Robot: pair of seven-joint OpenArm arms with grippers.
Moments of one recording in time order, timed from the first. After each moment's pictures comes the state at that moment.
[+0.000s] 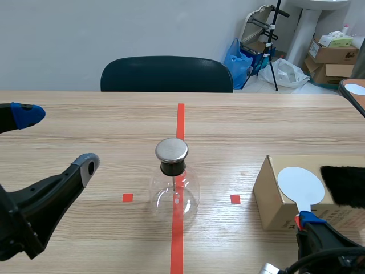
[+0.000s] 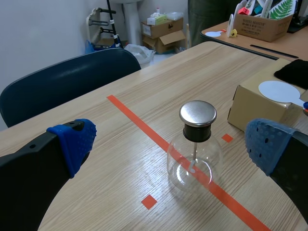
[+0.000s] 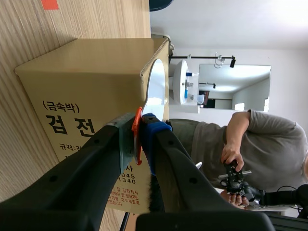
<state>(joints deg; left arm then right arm) 46.7 -32.6 -8.5 119.9 -15.5 -26.5 -18.1 -41.9 14.0 -7.4 85.1 -76.7 -38.9 2.0</state>
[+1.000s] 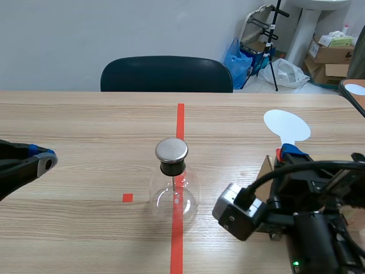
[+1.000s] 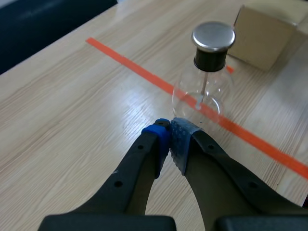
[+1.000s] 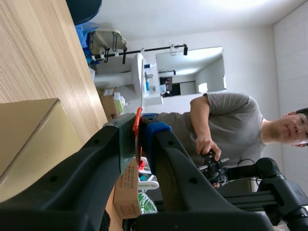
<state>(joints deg) 37.5 -55.4 -3.5 105.8 -27.7 -31.6 -13.7 -33.1 16.4 -21.1 96.7 -83.3 -36.3 -19.8</state>
